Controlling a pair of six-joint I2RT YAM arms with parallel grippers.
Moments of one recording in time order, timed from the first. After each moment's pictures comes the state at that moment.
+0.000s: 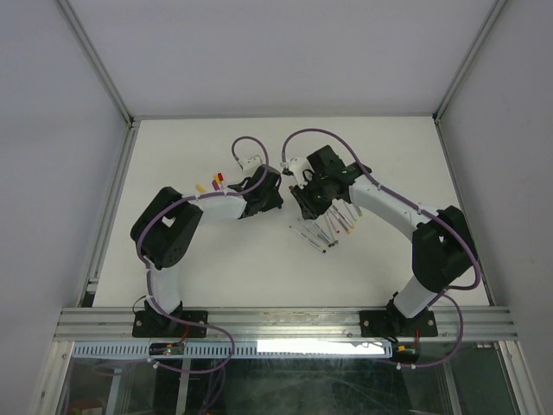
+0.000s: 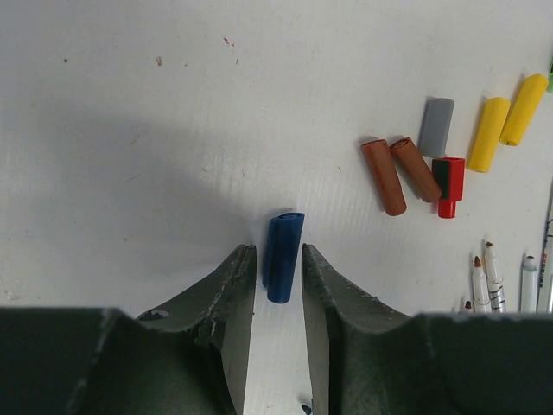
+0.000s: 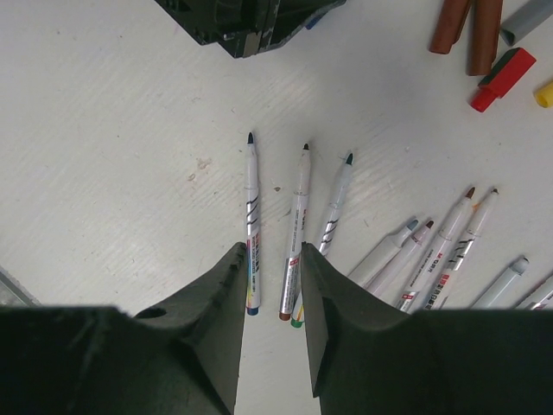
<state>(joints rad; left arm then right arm) -0.68 1.91 1.12 -0.03 -0.25 -0.95 0.61 1.64 1.25 -0.69 -0.25 -0.23</state>
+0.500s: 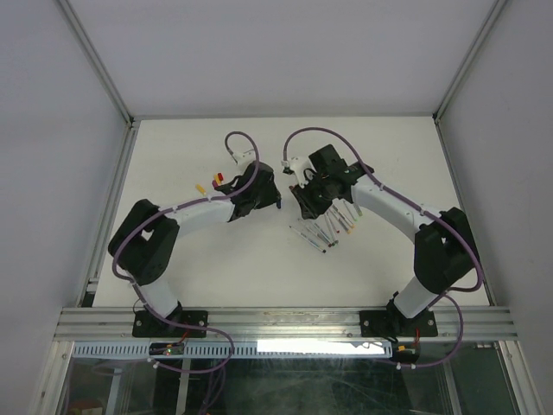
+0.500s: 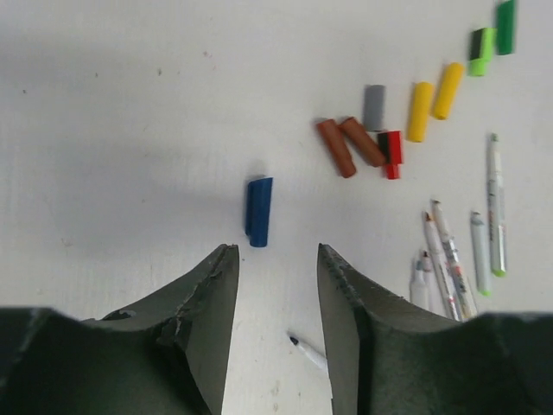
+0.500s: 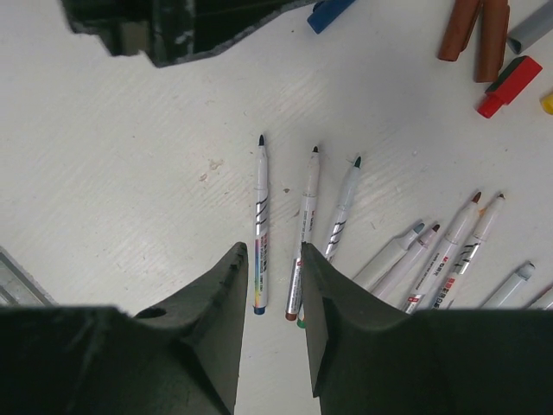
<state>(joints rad) -0.68 1.78 1.09 -0.08 -0.26 -0.89 0.61 1.63 1.25 -0.69 -0.28 -0.23</state>
